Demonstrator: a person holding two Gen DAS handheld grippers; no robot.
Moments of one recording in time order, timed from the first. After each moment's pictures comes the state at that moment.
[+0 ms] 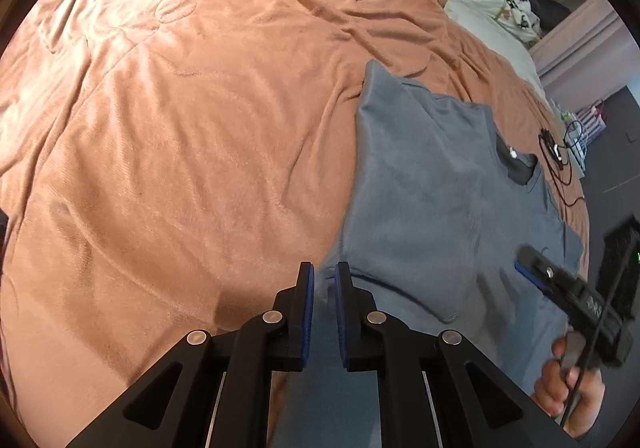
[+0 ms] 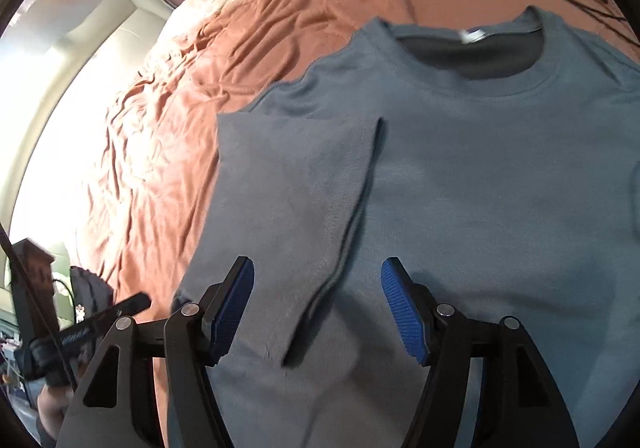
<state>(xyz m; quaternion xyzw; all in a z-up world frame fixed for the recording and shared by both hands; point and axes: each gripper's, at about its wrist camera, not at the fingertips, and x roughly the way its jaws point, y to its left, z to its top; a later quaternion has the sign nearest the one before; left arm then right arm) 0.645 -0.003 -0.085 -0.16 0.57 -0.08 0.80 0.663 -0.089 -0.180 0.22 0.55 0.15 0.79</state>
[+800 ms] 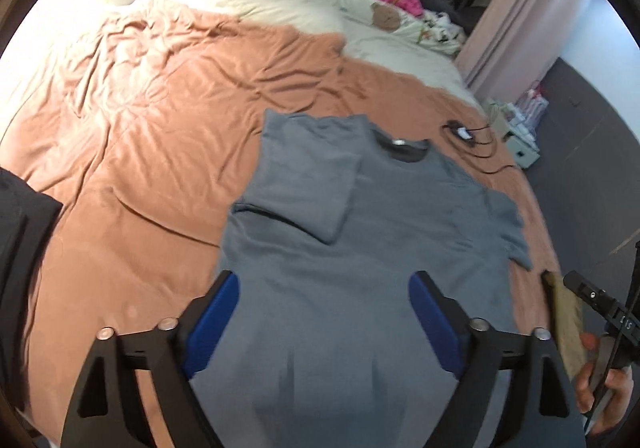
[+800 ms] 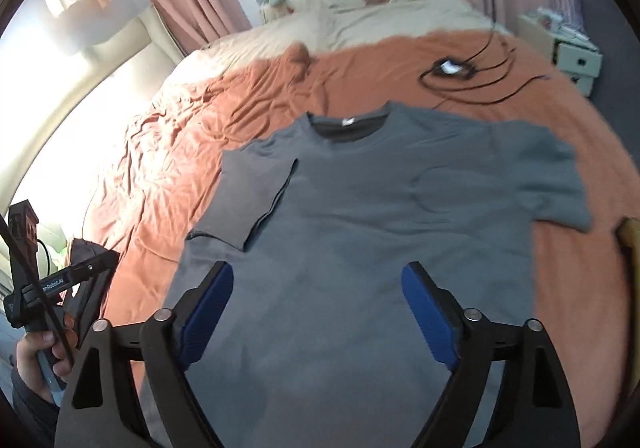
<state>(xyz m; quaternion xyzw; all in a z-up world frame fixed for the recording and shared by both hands) 0.462 -0.068 0.047 -0.11 0.46 -0.14 0.87 0.432 -0.213 0.003 0.15 0.46 0.08 0.87</state>
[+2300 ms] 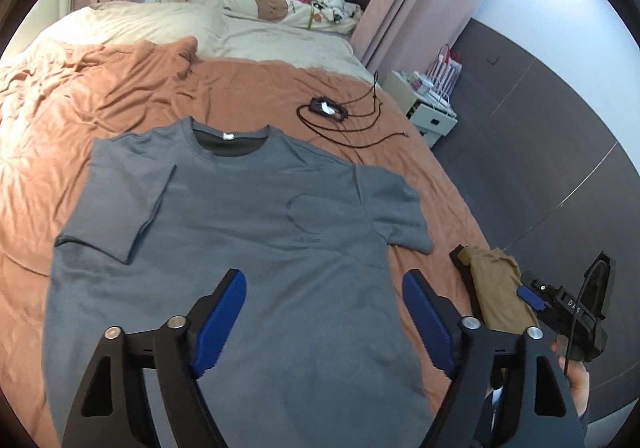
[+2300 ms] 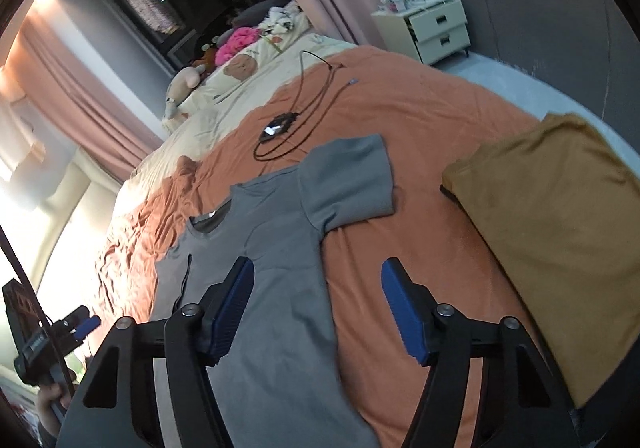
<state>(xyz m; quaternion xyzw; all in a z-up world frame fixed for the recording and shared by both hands) 0.457 -0.289 0.067 -0.08 0.45 -0.27 0.85 0.296 -0.420 0.000 0.33 0.38 -0.06 0.86</state>
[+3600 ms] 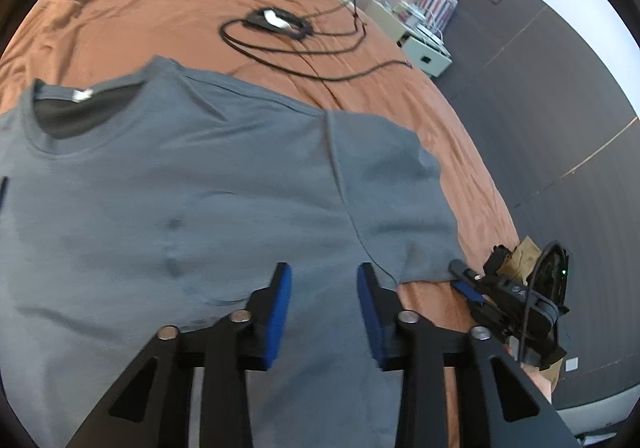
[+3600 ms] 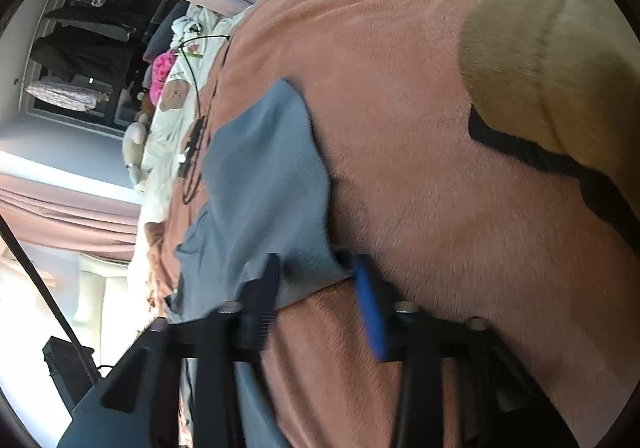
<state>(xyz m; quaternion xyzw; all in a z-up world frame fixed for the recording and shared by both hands) 0.601 -0.472 -0.079 -0.05 0.53 -0.33 0.78 0.423 -0.511 -0.189 0.53 0.38 -0.09 0.75</state>
